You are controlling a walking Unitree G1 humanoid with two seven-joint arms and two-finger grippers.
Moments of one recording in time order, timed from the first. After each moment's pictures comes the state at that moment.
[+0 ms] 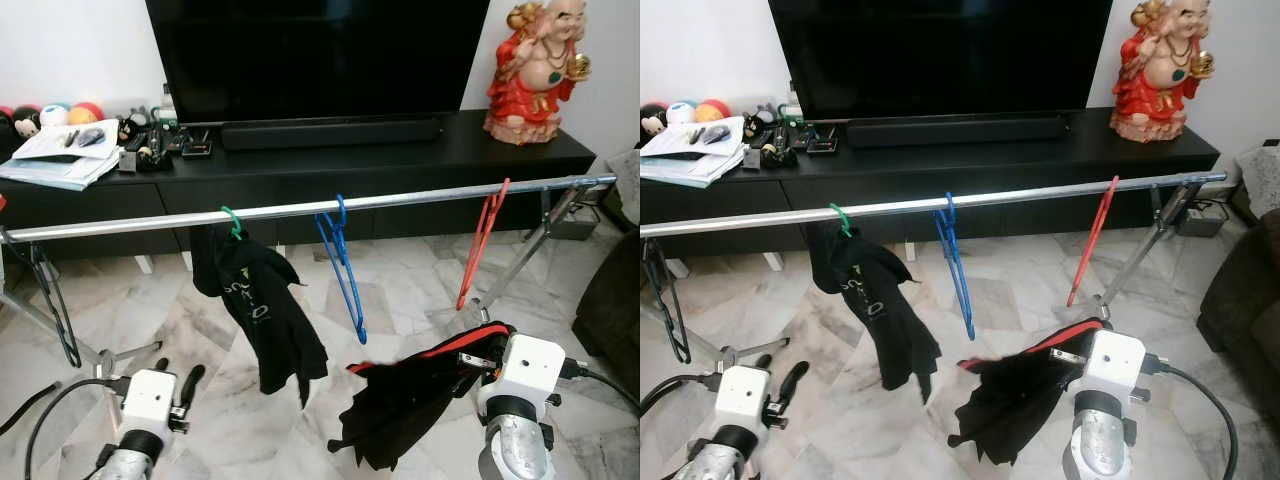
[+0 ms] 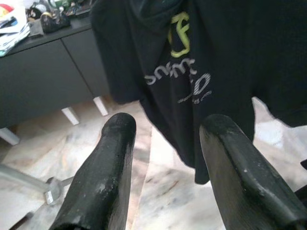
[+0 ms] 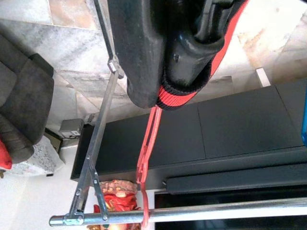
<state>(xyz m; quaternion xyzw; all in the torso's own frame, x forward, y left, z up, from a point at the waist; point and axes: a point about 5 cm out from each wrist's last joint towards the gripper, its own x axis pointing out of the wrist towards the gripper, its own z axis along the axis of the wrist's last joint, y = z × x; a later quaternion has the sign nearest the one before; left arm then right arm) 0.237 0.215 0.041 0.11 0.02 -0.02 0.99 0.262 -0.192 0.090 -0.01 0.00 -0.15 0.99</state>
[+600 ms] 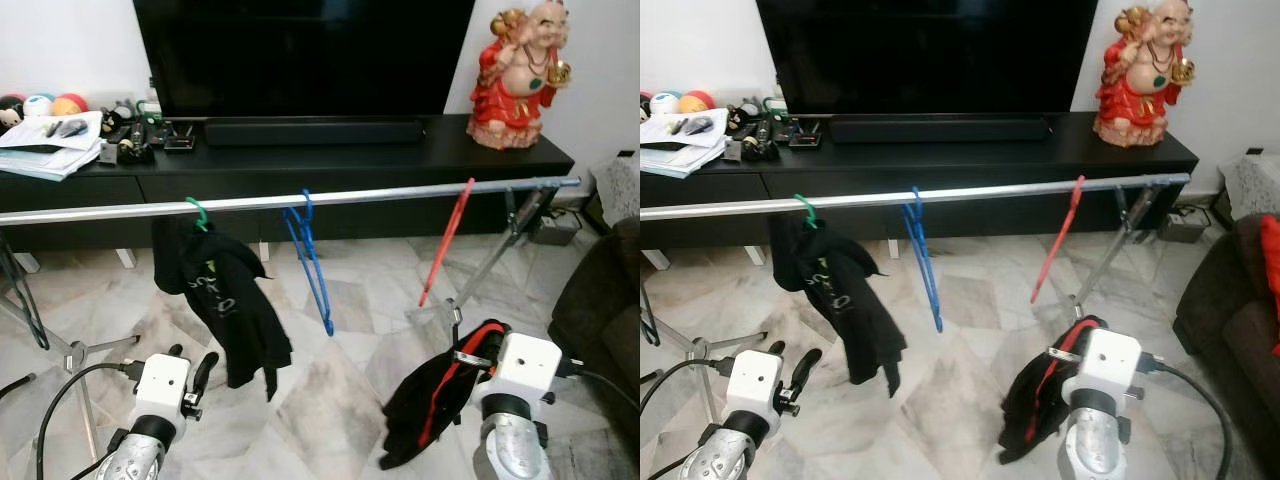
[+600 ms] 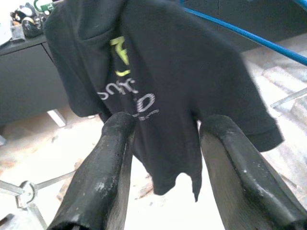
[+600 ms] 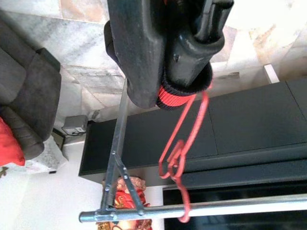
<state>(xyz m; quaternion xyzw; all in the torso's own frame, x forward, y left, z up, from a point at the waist) 0.243 0.213 0.060 0.11 0.04 -0.02 0.99 0.264 -0.185 0.092 -0.01 0.00 -0.15 0.99</state>
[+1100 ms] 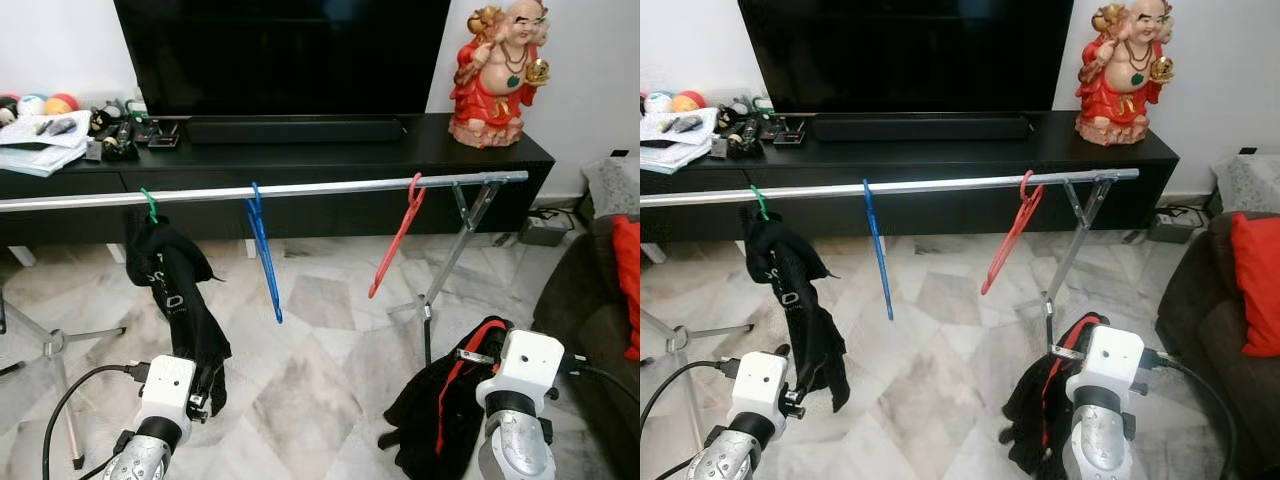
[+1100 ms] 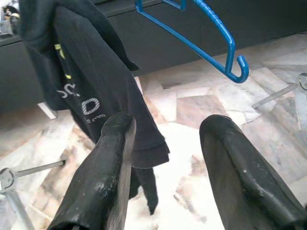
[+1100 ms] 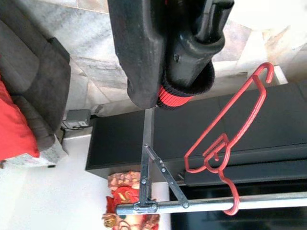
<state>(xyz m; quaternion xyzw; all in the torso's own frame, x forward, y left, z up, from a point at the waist) 0.242 0.203 0.058 0.10 0.05 -0.02 0.99 0.266 -0.193 0.093 -0.02 0.00 -0.13 0.99</state>
